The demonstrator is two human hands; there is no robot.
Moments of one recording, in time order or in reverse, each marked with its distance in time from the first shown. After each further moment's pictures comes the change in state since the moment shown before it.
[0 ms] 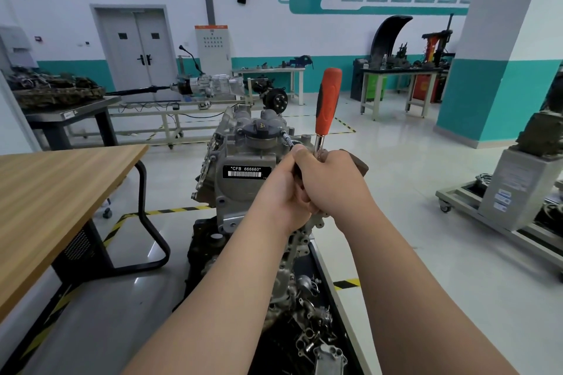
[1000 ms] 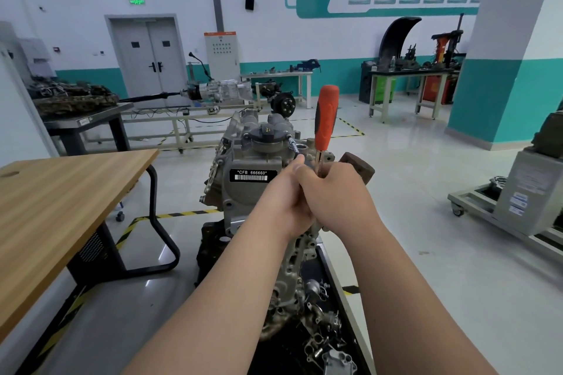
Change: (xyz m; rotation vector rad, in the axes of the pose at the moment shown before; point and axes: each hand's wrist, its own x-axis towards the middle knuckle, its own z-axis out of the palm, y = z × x) left_hand -0.016 0.006 0.004 -0.039 0.003 -0.098; right_hand -0.012 0.006 0.001 -0.102 0.021 -0.044
